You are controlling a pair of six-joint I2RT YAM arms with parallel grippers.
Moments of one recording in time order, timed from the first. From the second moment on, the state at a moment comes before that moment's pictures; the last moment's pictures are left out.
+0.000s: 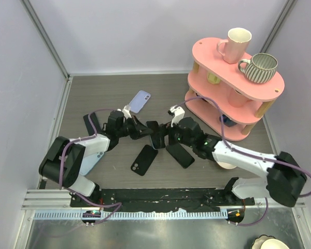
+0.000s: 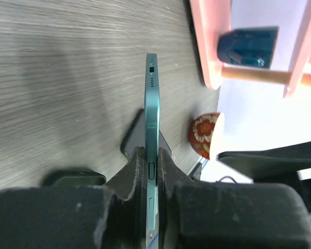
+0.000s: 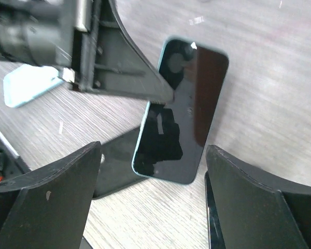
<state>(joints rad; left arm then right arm) -0.42 1.54 0.60 0.43 0.48 -1.07 0.85 1.31 0.72 0.11 0.03 0.42</state>
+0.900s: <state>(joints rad) -0.51 1.19 0.76 -0.10 1.01 -0.53 0.50 1.28 1.11 -0.37 -0.83 0.12</state>
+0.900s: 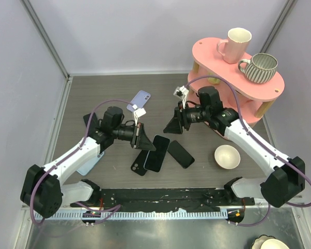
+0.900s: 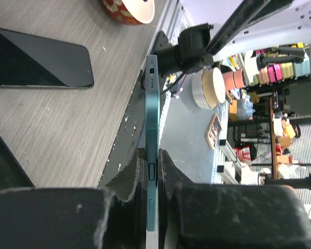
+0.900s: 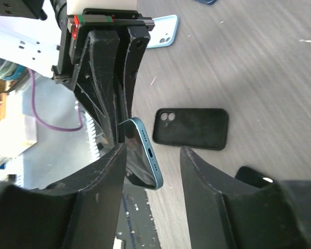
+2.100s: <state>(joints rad) -0.57 1.16 1.04 -0.45 0.58 -0.26 0.64 1.19 0.92 -0.30 -0.86 0.24</state>
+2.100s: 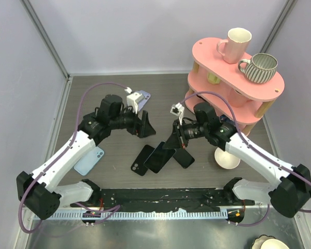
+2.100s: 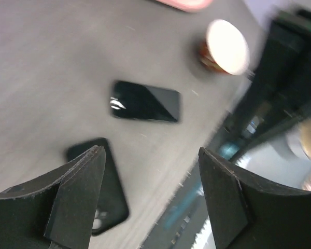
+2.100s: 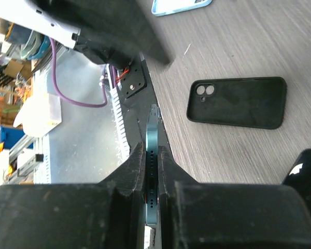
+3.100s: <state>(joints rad) -0.27 2.13 1.76 -0.55 -0.05 -0.24 0.64 0.78 0.68 -0.17 -0.43 0.49</state>
